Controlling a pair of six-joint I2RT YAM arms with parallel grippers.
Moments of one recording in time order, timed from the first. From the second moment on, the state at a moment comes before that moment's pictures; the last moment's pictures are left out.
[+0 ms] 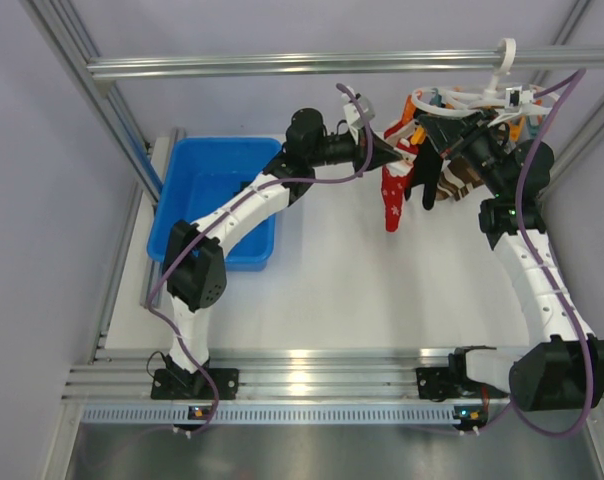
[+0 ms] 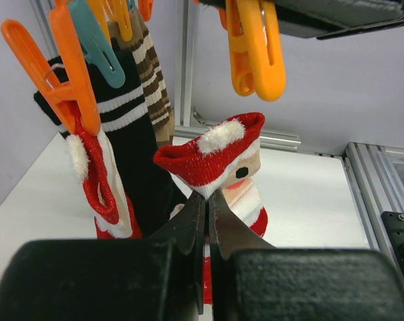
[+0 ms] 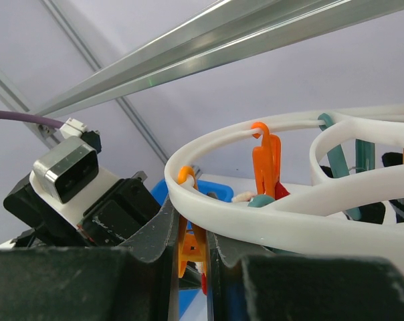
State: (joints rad) left arm -0.65 2.01 1.83 0.29 0.80 -0.14; right arm 0.04 1.19 1.13 0.40 -0.52 0.66
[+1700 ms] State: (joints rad) left arm -0.65 2.04 1.93 0.39 0.82 -0.26; right arm 0.04 1.20 1.13 0.40 -0.58 0.65
